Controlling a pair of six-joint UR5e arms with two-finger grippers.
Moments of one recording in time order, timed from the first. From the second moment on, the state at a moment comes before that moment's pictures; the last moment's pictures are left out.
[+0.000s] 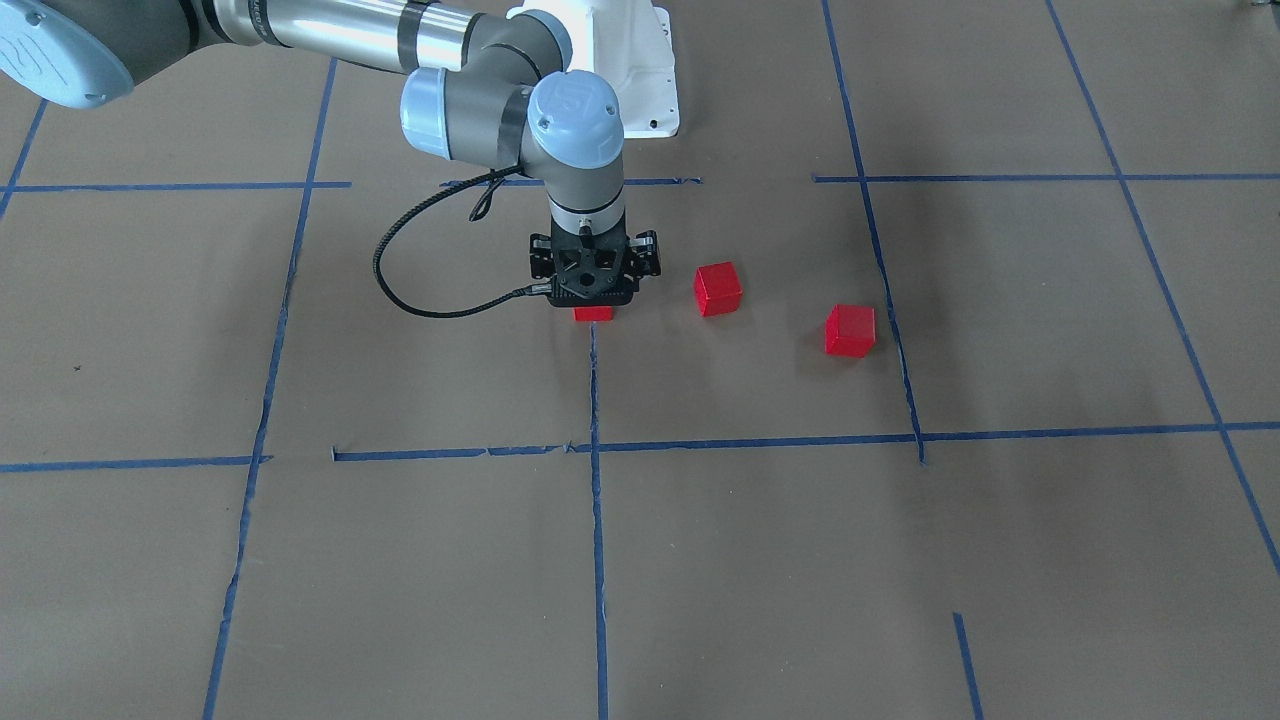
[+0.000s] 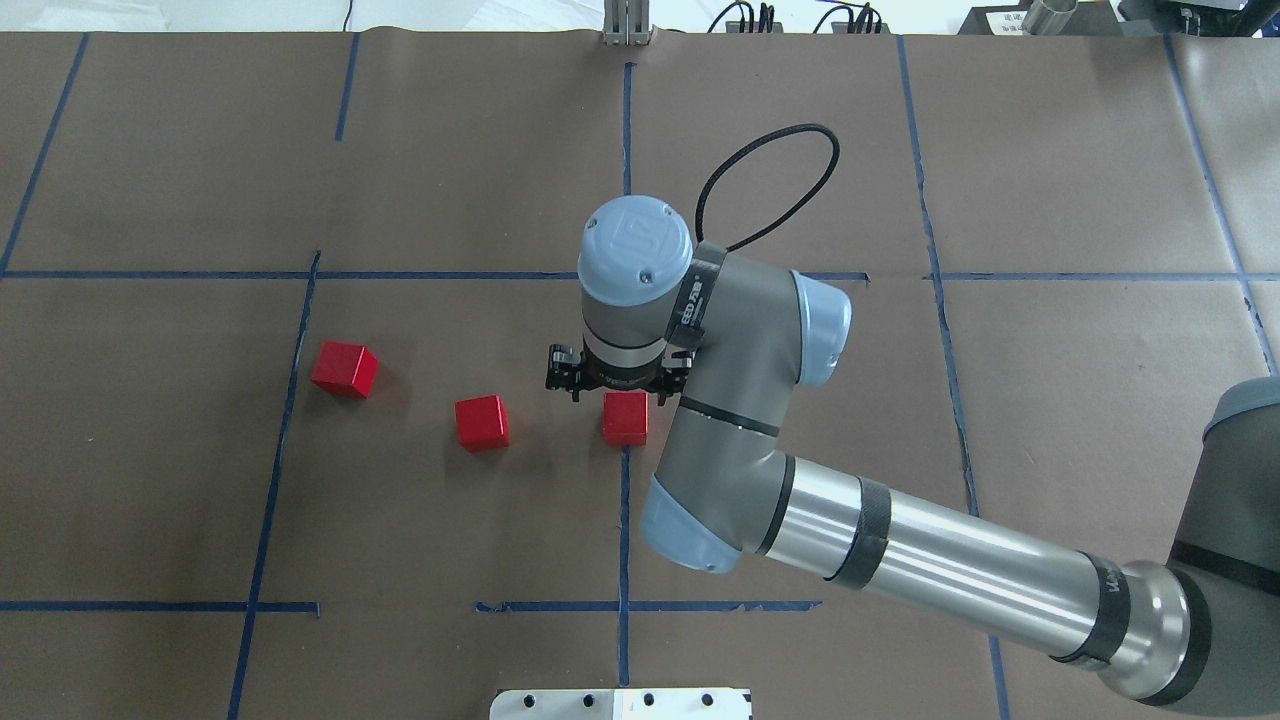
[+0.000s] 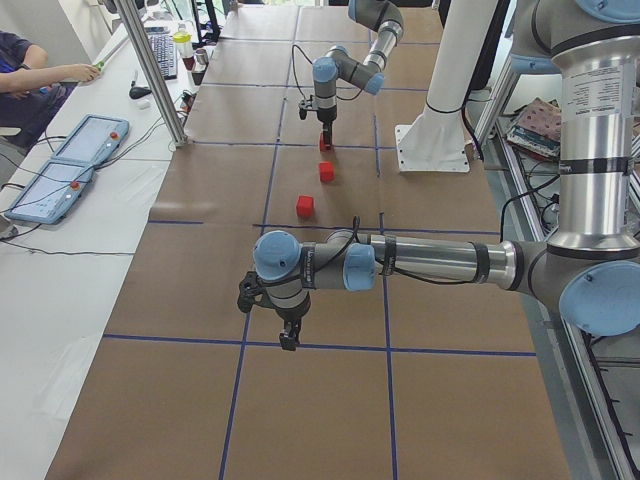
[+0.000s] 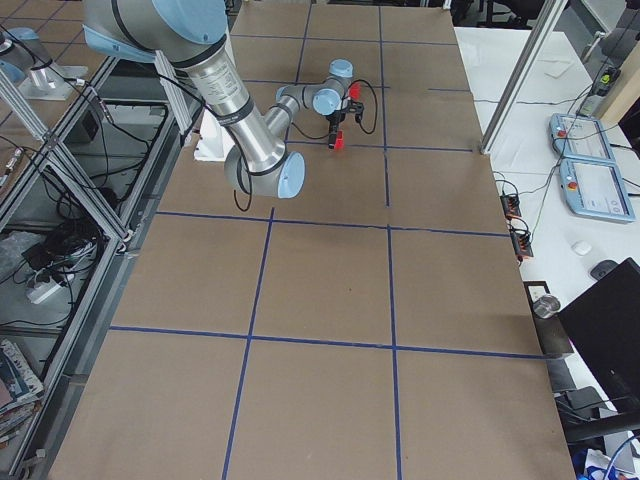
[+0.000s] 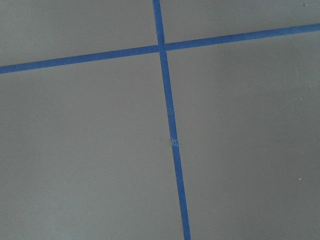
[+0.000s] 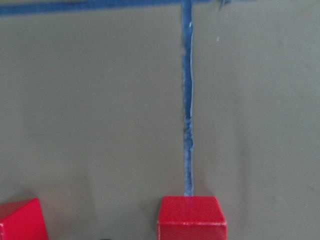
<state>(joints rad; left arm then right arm) -1.53 -1.48 -1.71 -1.50 -2.37 0.13 0.51 -0.72 1.50 -1.59 1.96 1.25</state>
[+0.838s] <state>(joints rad) -1.53 -1.48 -1.72 -1.55 -2.37 0.12 1.00 -0.99 1.69 -1.69 2.27 0.71</state>
